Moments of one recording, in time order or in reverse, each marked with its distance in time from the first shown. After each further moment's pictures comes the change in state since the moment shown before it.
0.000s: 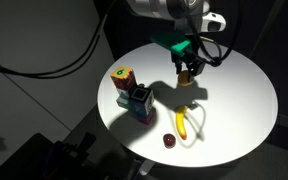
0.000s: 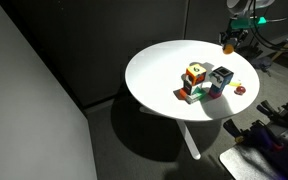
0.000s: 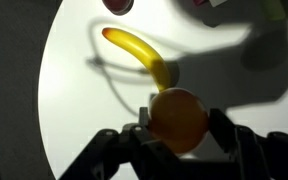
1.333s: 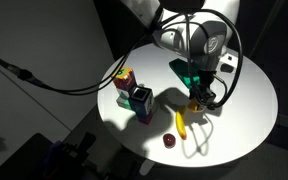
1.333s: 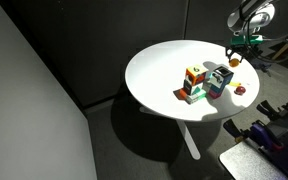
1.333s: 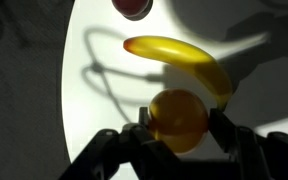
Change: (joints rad) arm -0.044 0.235 -0.066 0.122 0.078 0.000 0.158
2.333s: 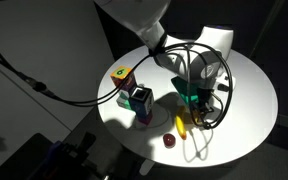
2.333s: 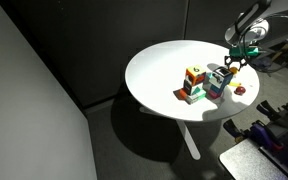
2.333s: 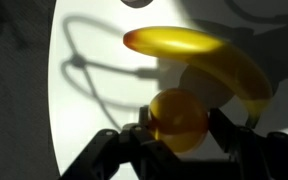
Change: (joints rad) arm -0.010 0.138 -0.006 0.045 0.026 0.093 0.005
